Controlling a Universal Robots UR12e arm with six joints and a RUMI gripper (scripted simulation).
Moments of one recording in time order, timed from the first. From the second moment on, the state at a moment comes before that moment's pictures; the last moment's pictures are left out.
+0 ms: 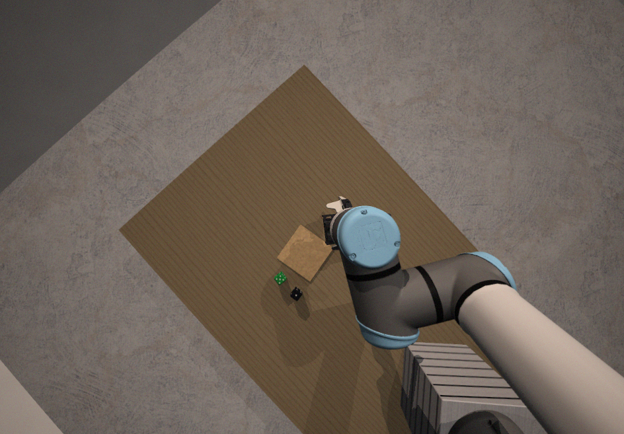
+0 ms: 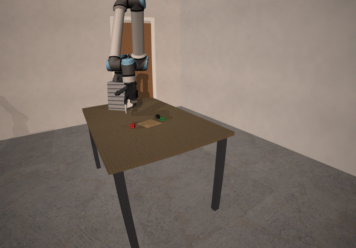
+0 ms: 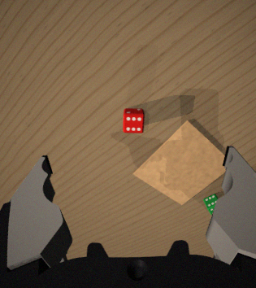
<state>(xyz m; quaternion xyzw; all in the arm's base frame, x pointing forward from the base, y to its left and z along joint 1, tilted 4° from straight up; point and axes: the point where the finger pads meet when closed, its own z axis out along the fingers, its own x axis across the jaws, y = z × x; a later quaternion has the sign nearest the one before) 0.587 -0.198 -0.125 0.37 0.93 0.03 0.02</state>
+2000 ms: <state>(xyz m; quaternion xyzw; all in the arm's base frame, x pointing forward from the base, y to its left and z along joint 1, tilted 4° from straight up) 0.598 -0.187 -0.149 0.91 0.42 0.03 -0.01</state>
